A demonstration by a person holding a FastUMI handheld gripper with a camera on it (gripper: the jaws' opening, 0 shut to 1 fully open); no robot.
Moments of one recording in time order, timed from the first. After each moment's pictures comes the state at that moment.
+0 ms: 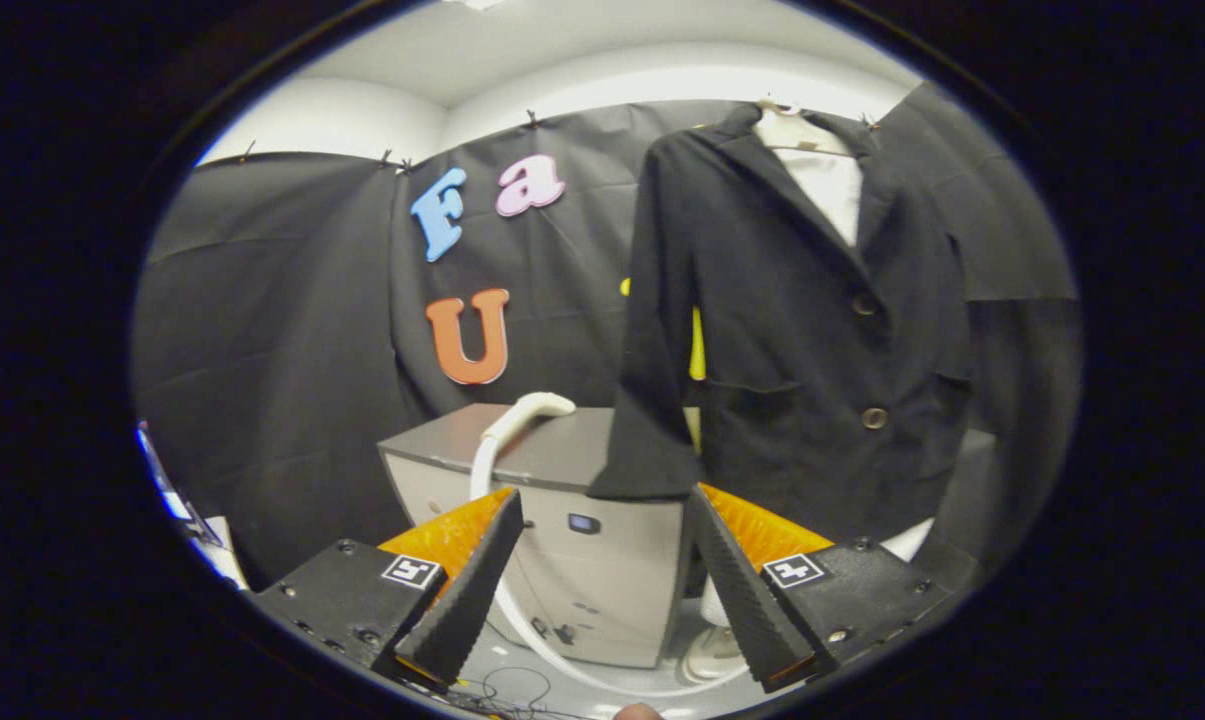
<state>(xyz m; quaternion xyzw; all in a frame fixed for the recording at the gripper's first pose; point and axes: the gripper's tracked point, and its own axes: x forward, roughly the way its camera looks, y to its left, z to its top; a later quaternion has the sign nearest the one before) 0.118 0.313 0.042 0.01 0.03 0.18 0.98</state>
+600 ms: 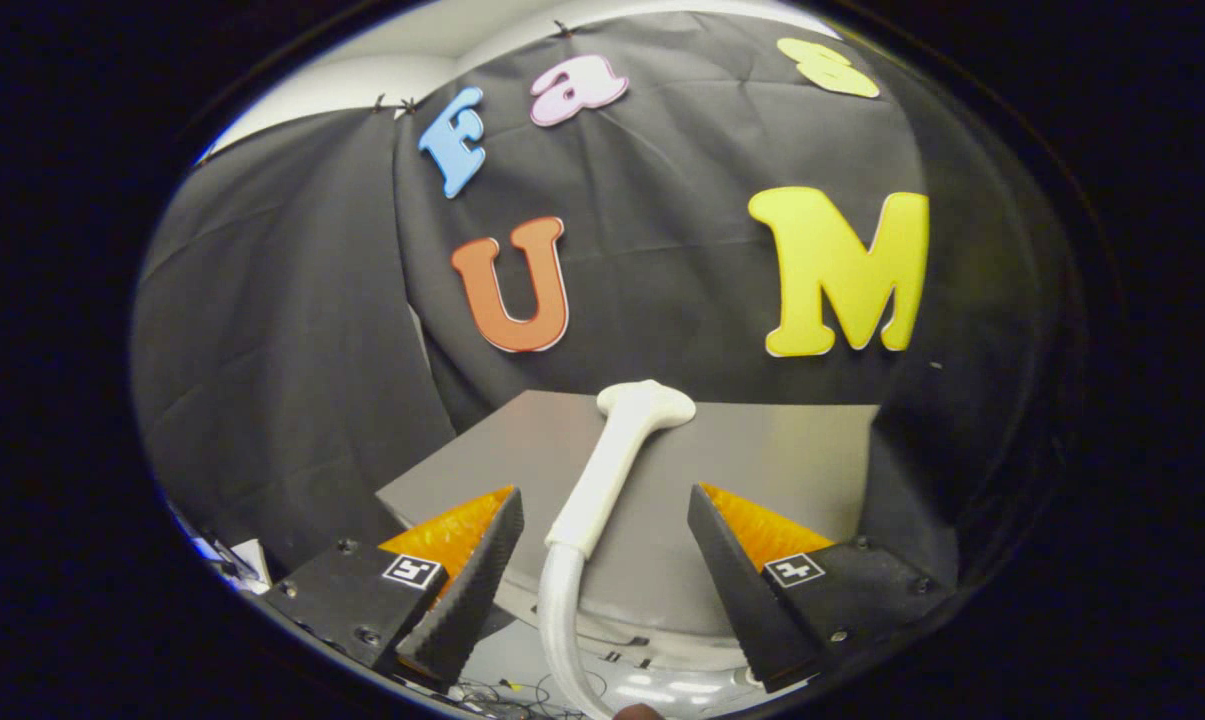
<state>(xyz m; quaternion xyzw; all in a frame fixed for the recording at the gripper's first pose) 0.331 0.511 0.037 -0.01 0.16 0.23 0.96</state>
